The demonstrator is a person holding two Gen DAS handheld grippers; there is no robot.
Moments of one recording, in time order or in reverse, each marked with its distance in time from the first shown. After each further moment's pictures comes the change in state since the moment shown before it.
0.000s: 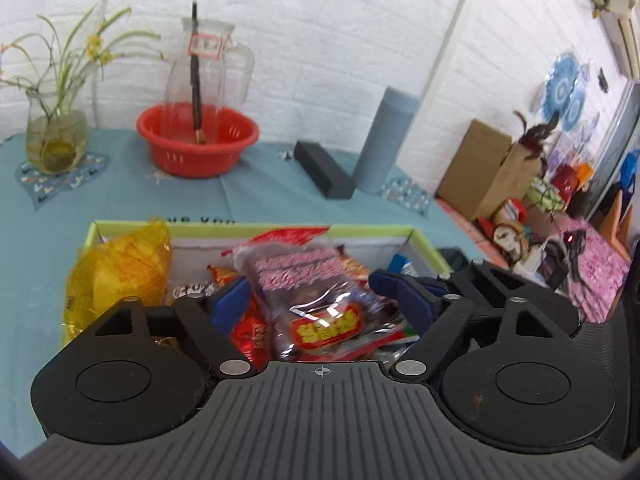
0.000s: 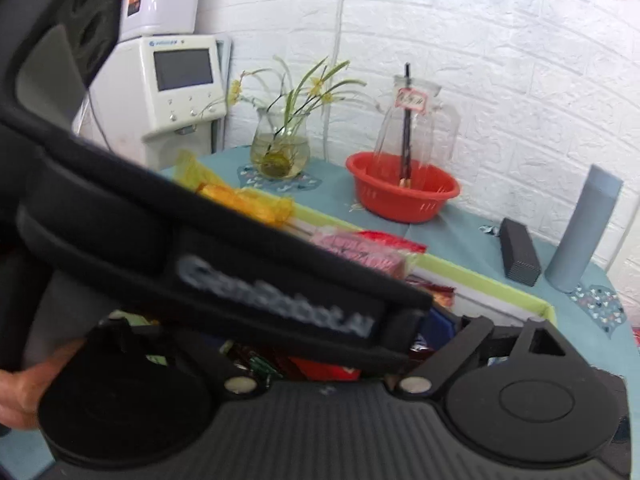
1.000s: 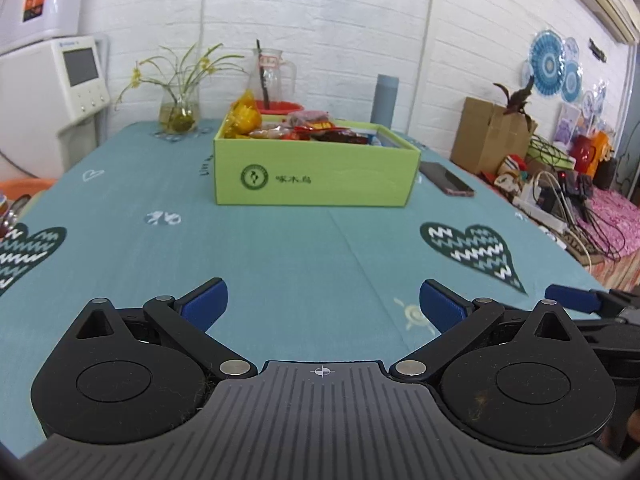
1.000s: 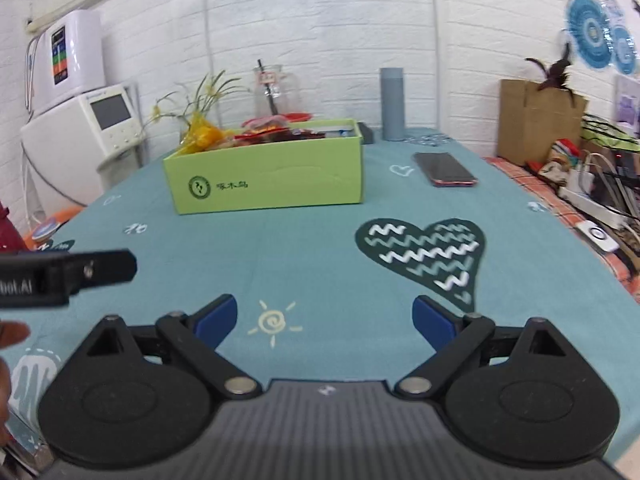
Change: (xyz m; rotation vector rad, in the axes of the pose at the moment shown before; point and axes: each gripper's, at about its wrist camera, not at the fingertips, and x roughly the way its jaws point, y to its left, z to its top) left arm -0.242 -0.095 -0.249 0.084 -0.102 0.223; right arm -0.282 0.111 -0.181 0.390 0.004 -0.336
